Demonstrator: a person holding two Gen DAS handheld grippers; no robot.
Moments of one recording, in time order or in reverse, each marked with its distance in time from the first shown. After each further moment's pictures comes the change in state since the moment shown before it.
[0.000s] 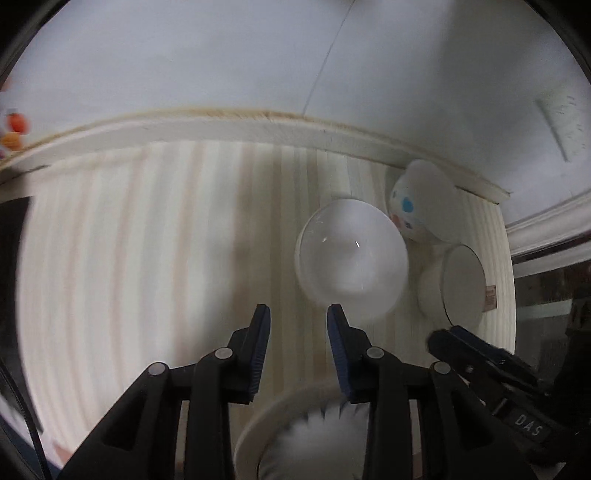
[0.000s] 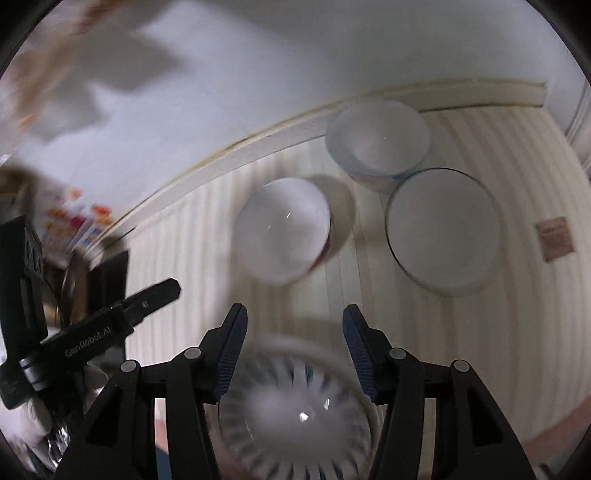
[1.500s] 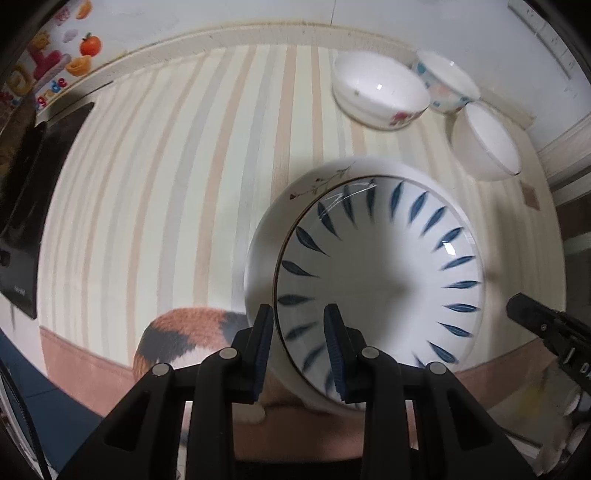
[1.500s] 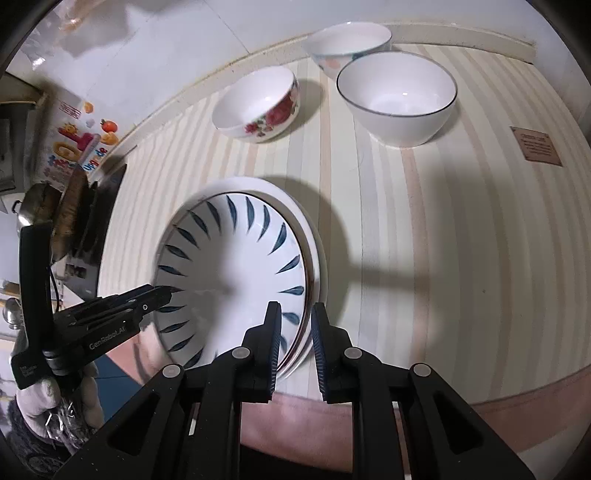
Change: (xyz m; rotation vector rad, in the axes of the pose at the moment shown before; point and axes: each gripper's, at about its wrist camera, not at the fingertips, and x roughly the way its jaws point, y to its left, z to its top) left arm -0.030 -0.004 -0.198 -0.029 -0.016 0.210; right arm -0.033 -0.051 -0.145 -0.186 0.081 0.015
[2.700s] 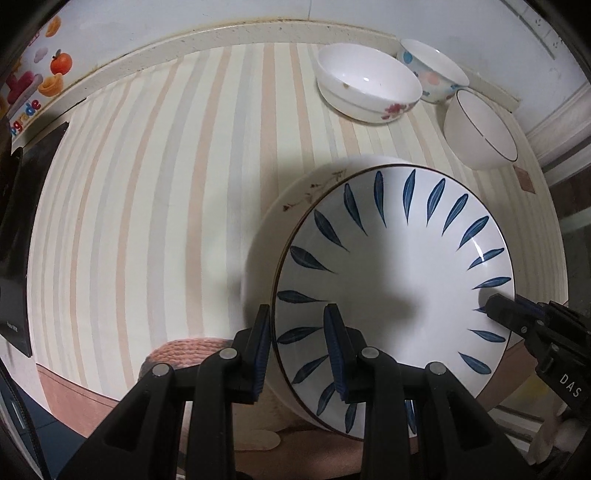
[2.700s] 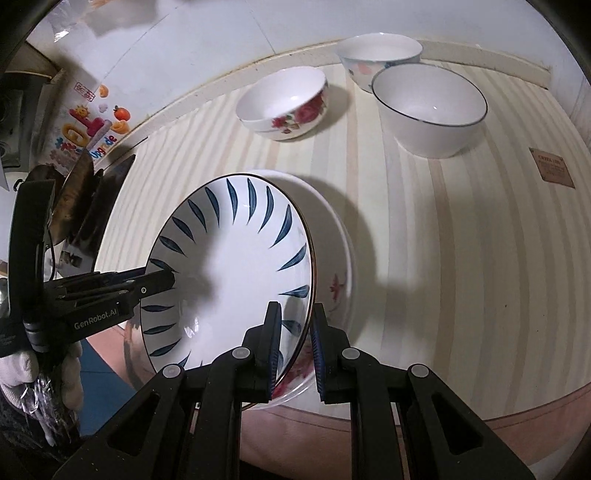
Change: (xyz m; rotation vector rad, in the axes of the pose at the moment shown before) left arm 0.041 0.000 0.018 0.101 0.013 -0.027; right arm 0.032 0.011 -0.008 -0.079 -0.050 -0.020
